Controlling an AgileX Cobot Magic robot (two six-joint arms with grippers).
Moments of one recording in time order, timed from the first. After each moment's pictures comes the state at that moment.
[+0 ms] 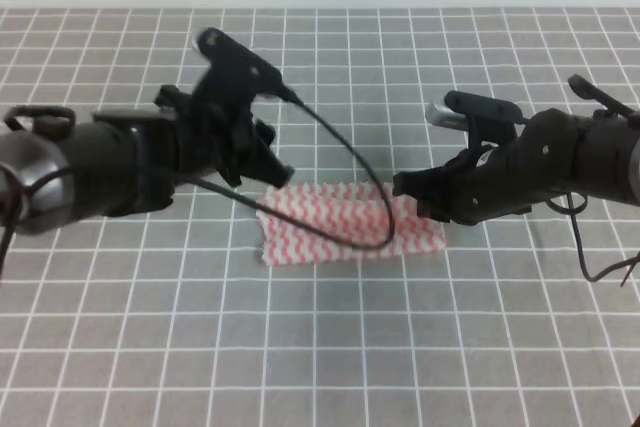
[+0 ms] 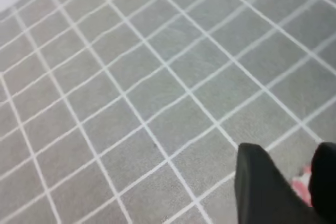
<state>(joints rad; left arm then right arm) -0.49 1.79 -1.11 -1.75 -0.03 2.01 0.42 1.90 -1.21 0.42 0.35 0.07</state>
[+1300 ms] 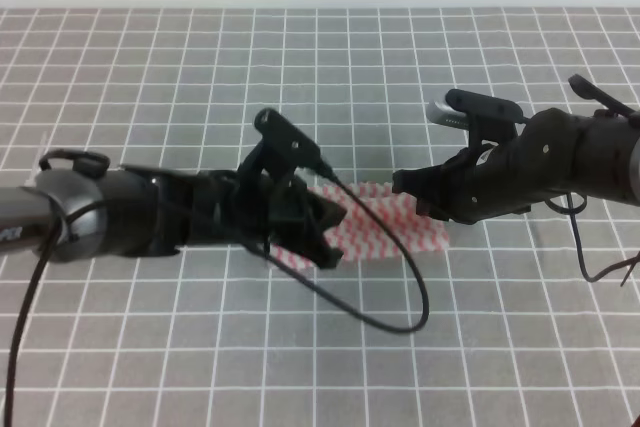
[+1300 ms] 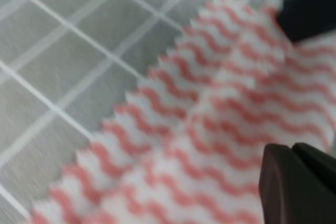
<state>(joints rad) -0.49 1.89 -1.03 -1.74 0.36 2.00 0.42 1.91 -1.21 0.43 0.34 0.07</state>
